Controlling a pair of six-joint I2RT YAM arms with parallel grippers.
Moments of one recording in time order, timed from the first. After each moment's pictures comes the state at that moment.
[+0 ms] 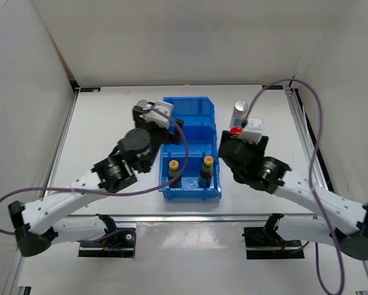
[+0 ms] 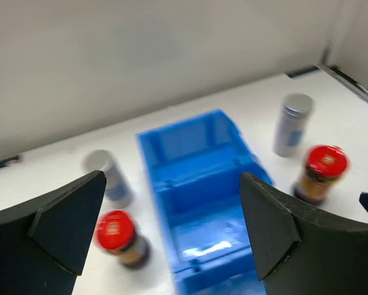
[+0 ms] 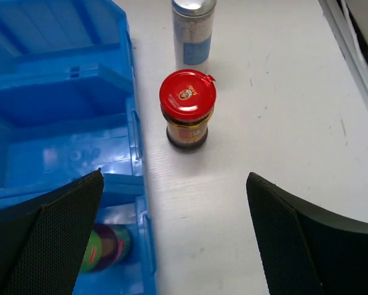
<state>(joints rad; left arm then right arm) -1.04 1.12 1.14 -0.04 -0.72 0.10 1.03 0.99 1.01 -0.75 1.01 0.73</state>
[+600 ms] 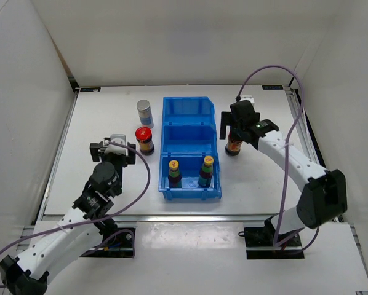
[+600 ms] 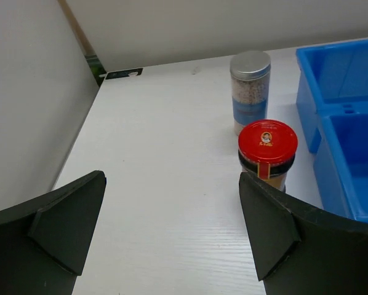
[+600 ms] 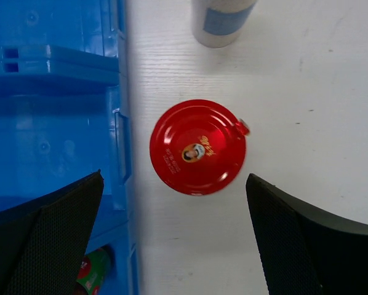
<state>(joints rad) -0.66 0.57 0.47 0.10 -0.76 0.21 0.49 1.43 1.19 -0.58 0.34 0.35</state>
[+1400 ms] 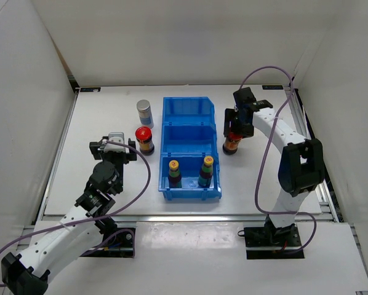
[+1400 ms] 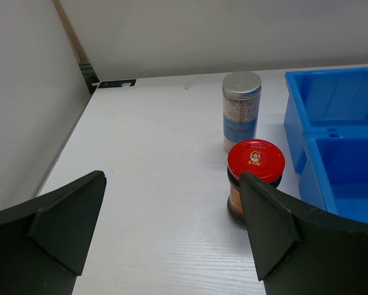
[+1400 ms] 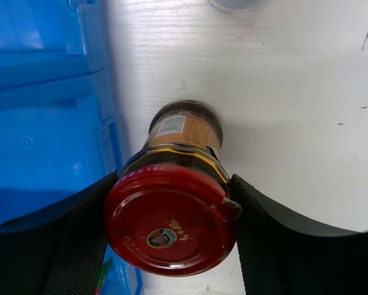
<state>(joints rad) -0.65 0.59 0.45 0.21 -0.76 0.19 0.32 1.79 1.47 -0.79 0.04 0.33</state>
